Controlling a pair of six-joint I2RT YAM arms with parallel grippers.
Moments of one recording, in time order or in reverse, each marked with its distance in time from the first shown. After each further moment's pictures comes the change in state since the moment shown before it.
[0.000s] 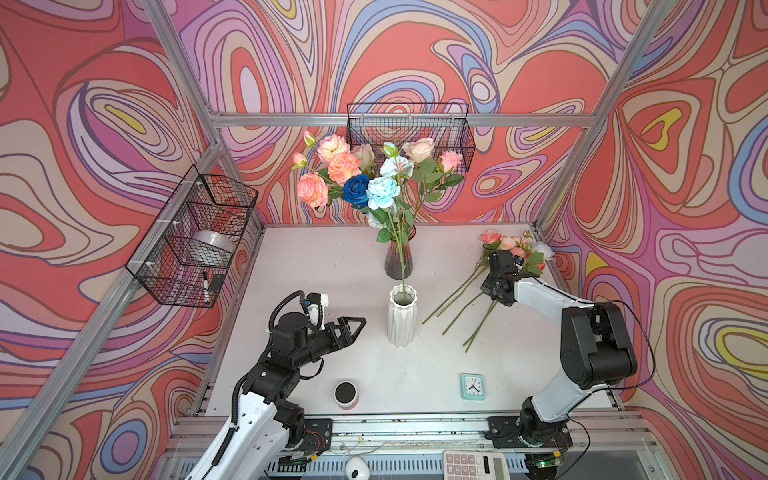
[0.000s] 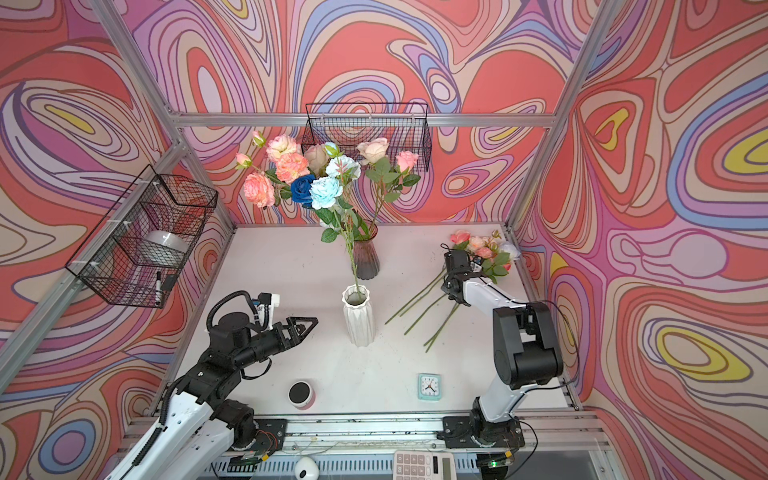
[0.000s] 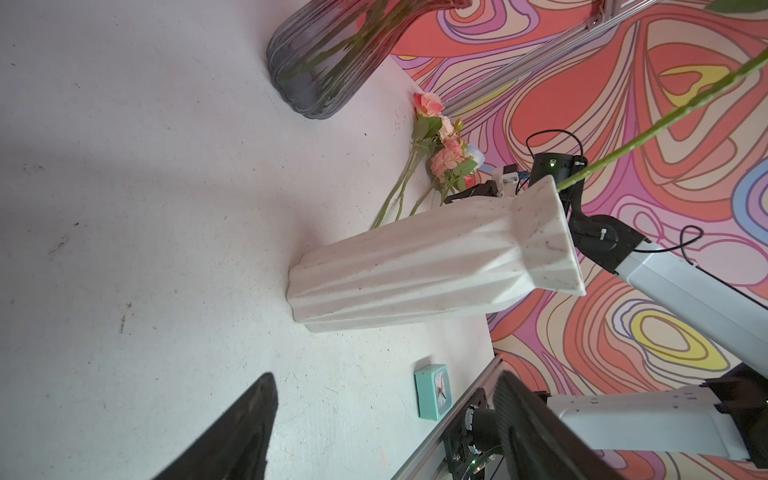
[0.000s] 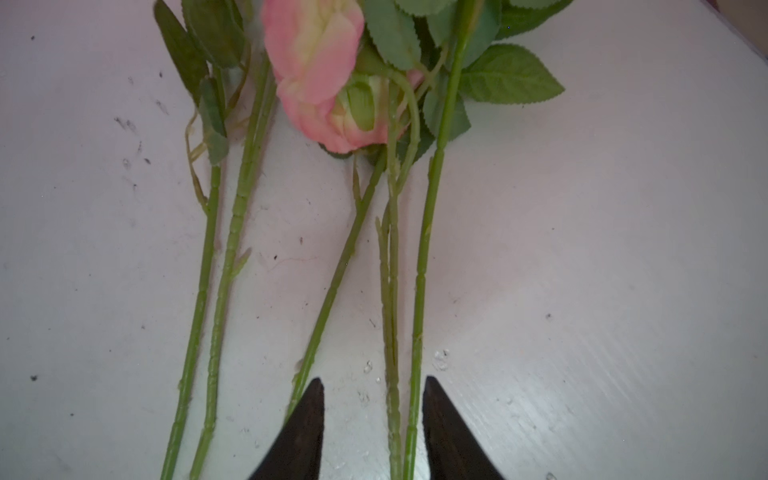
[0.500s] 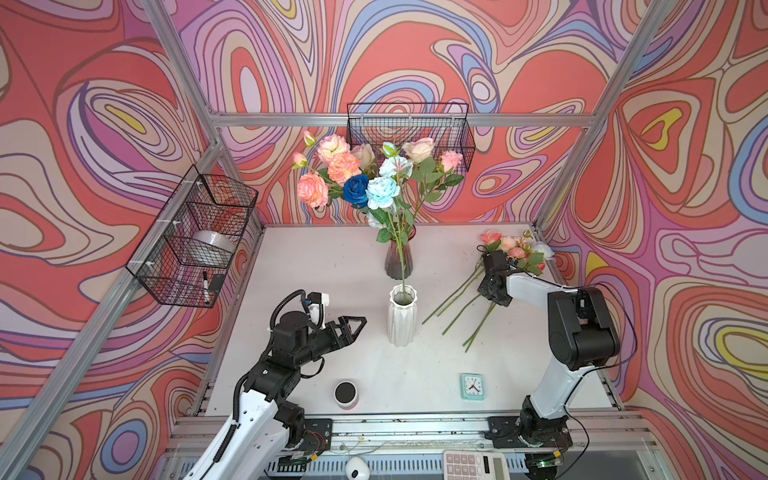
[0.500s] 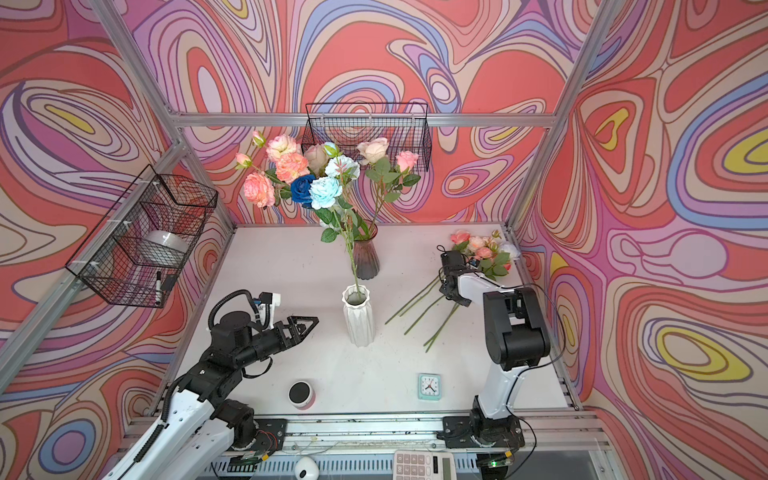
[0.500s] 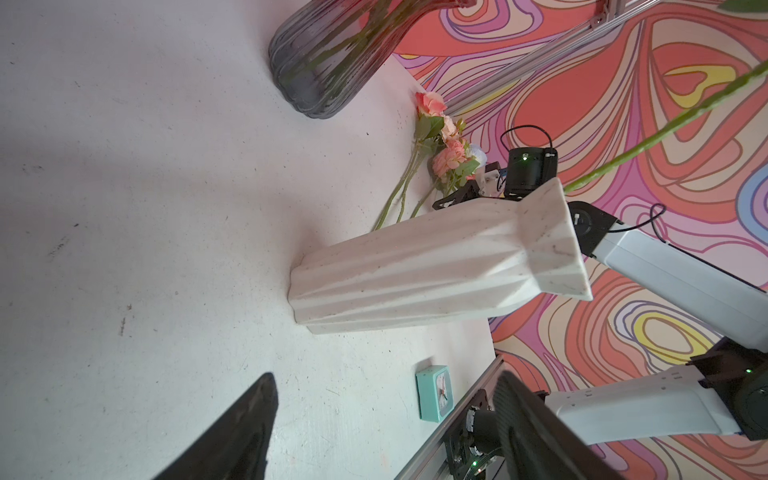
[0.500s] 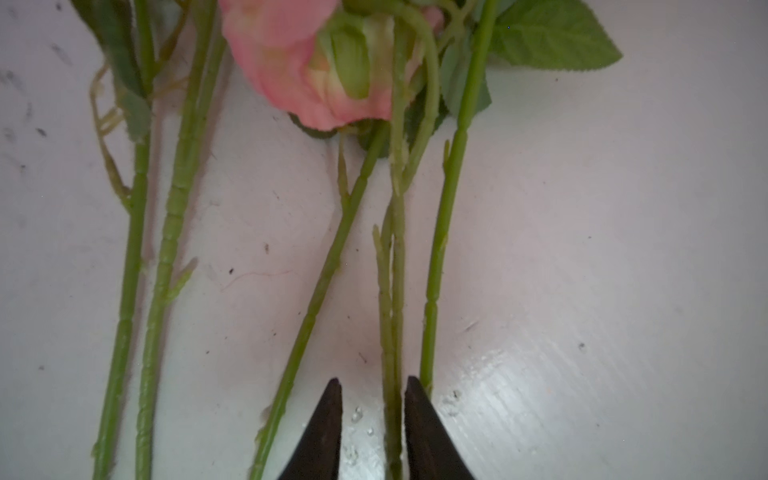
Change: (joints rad) left arm 0.000 0.019 -0.001 0.012 0.000 0.000; right arm -0.011 0.150 0.060 -0.016 0.017 -0.017
